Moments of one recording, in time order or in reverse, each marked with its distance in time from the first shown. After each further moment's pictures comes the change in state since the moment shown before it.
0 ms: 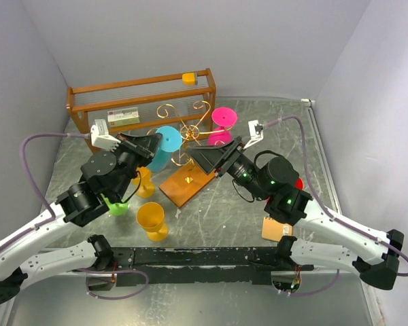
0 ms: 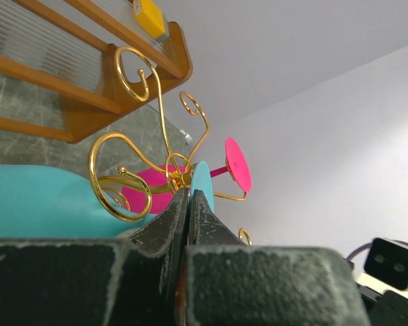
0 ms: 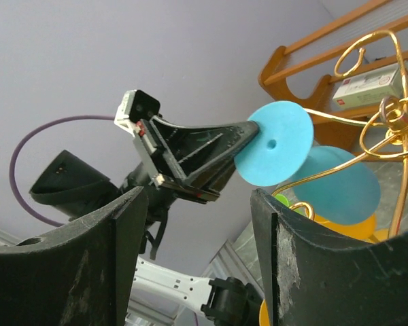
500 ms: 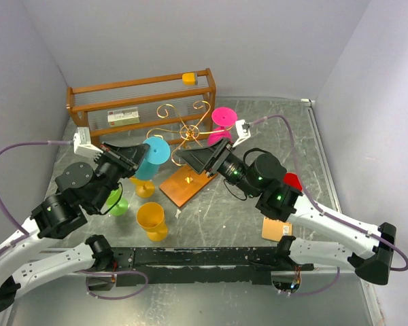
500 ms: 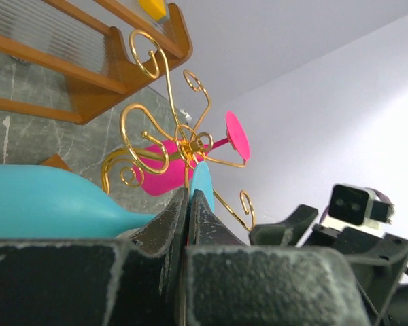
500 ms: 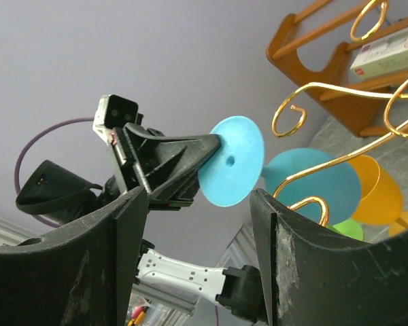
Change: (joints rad) left arm 0.000 -0.154 0.014 -0.210 0.081 0.012; right arm 0.000 0.080 0.009 0.017 -0.045 0.103
